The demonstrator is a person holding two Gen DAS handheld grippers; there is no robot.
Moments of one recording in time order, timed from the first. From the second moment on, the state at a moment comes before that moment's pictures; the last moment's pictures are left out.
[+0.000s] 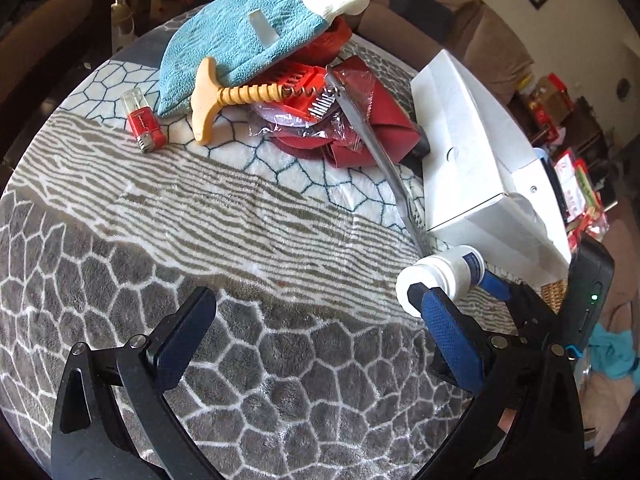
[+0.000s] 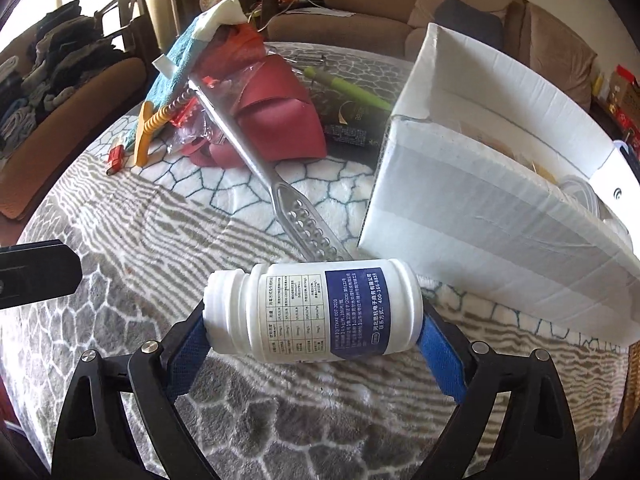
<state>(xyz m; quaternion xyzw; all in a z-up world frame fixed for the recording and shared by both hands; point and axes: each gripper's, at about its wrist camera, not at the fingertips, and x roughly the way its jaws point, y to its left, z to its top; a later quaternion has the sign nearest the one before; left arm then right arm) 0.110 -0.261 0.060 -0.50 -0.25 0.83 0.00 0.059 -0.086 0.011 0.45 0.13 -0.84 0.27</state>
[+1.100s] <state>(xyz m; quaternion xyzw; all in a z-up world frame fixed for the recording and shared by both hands) -0.043 -0.034 0.157 -0.50 -0.11 0.86 0.08 -0.083 0.191 0.121 0.48 -0.02 -0.87 0.12</state>
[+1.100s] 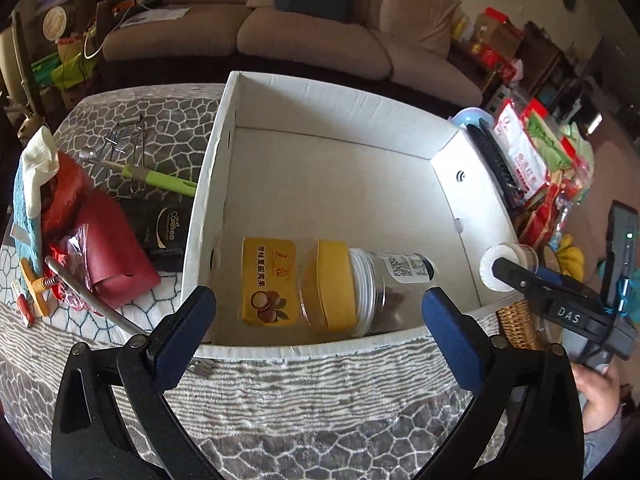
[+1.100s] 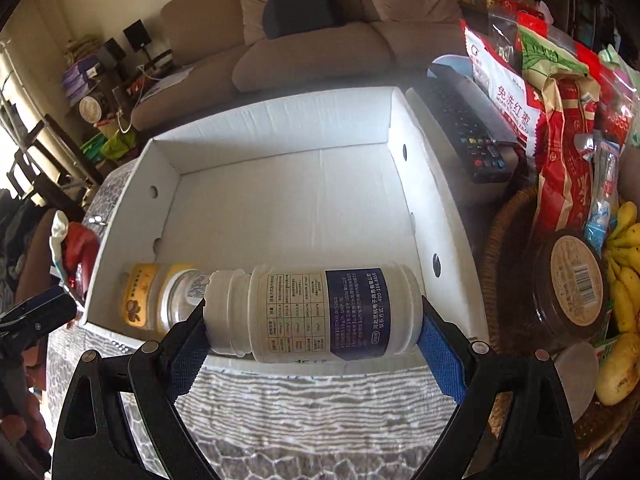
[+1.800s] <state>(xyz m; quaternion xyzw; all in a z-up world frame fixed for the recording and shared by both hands) -0.067 0.008 0.128 -0.52 -0.08 0.85 0.08 -0.130 0.163 0.044 0.60 0.06 -0.80 0.08</state>
